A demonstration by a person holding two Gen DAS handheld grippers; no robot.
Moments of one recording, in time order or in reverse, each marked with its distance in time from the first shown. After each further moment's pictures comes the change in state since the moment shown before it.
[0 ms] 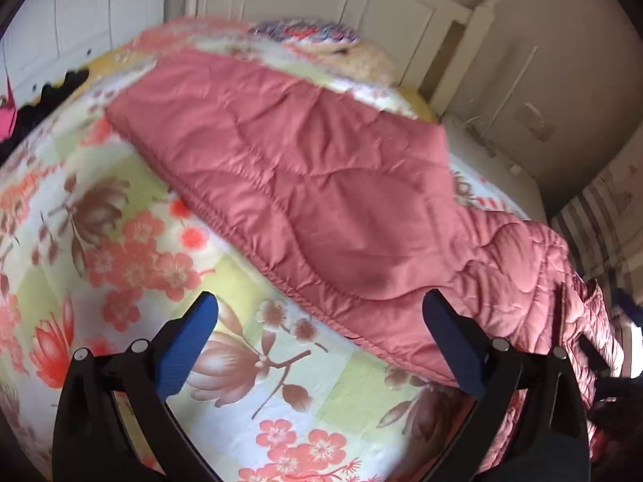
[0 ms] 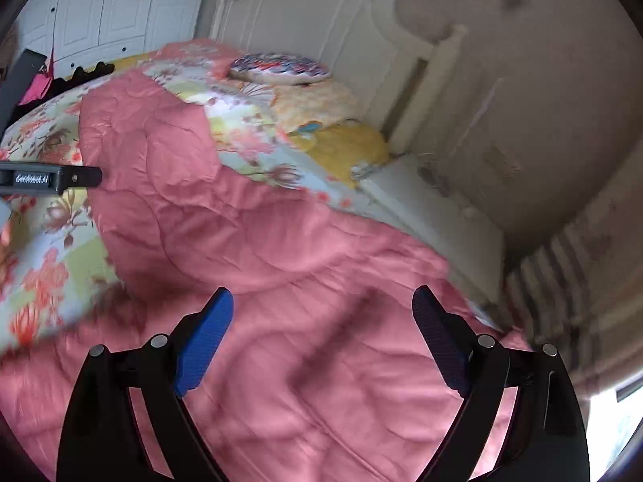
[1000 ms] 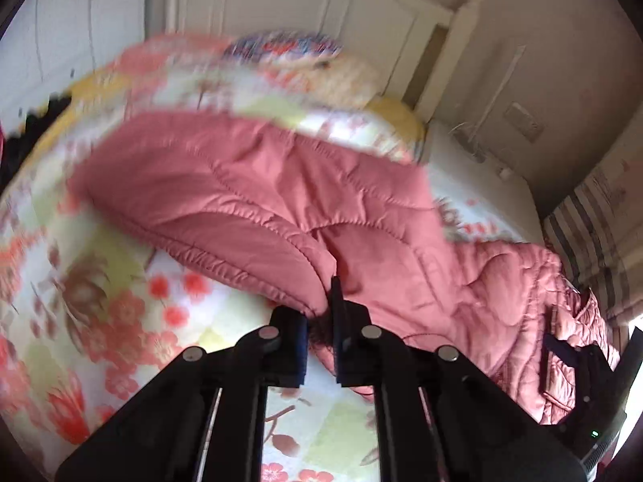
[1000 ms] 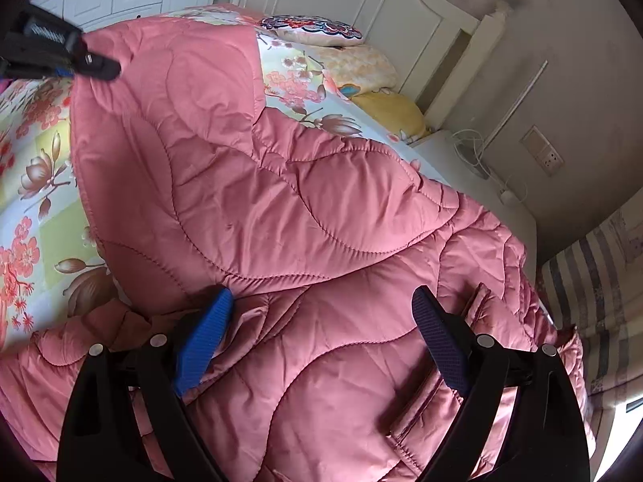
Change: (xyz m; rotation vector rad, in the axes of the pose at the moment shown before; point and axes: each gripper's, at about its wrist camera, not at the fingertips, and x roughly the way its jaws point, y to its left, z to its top) left arm -0.006 -0.026 0.039 0.098 -0.076 -0.024; right arm 0.046 0.031 -0.018 -0.023 0.057 0.008
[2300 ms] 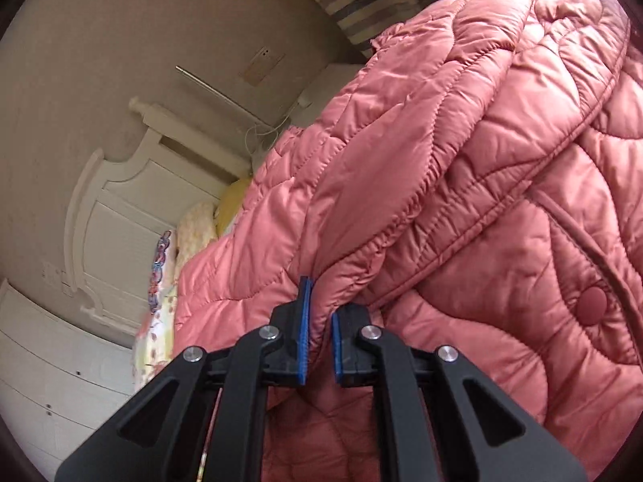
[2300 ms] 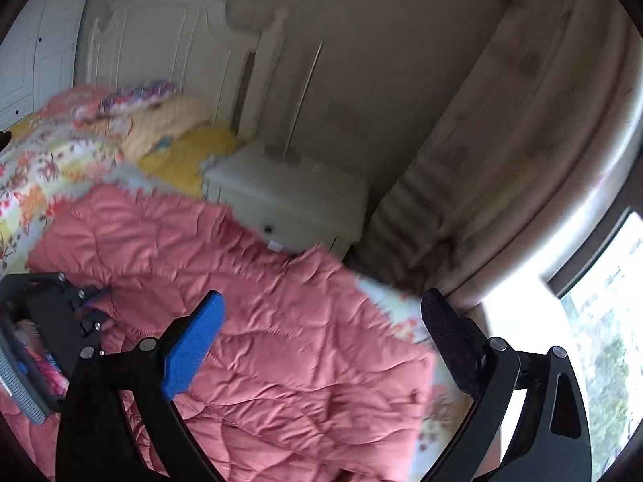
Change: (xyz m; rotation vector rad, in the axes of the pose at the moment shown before) left arm 0.017 -0.304 -0.196 1.219 -0.212 0.167; right arm -0.137 -0.225 -0.115 0.366 -0.013 -0.290
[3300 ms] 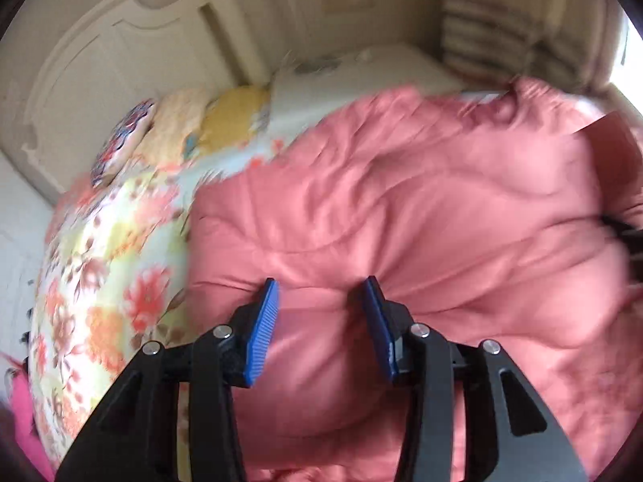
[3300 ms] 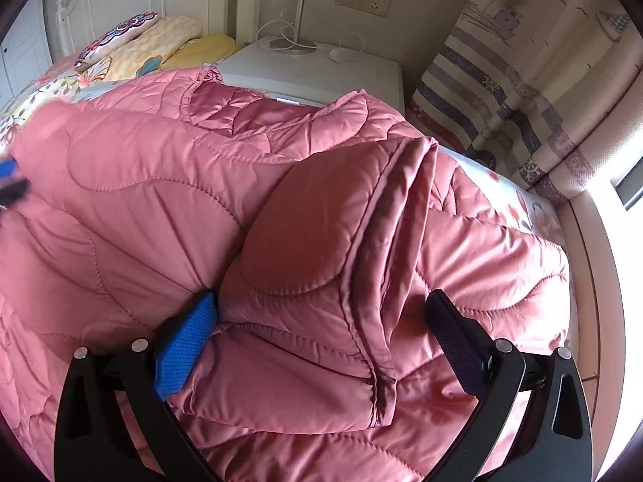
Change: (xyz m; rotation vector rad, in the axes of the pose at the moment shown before) left arm 0.049 0.109 -0.036 -0.497 0.215 -0.209; right arm 0.113 0.003 -0.062 0.101 0.260 0.096
